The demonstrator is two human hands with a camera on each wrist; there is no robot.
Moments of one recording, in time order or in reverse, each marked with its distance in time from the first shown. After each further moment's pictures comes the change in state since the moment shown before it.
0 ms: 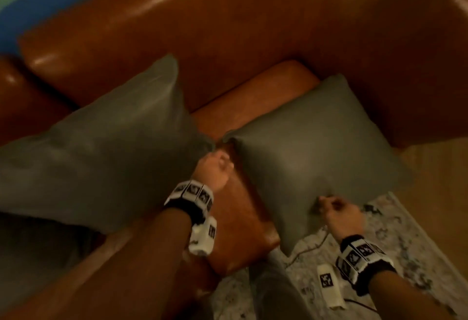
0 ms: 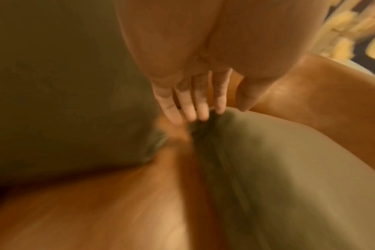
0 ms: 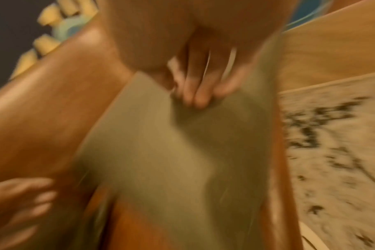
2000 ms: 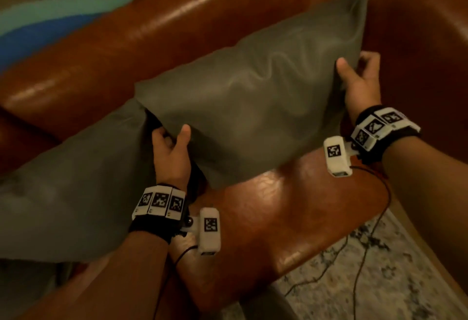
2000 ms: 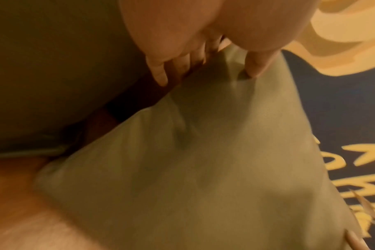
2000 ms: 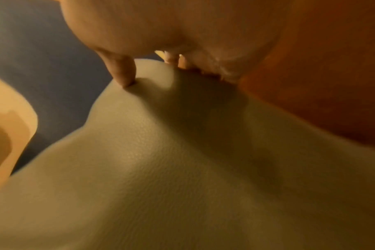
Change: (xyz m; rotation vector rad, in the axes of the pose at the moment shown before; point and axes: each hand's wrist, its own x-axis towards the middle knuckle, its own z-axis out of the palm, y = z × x) left_hand 0.045 0.101 -0.061 -1.037 0.571 -0.147; right_hand 0.177 -0.266 -0.096 0.394 0.074 -0.505
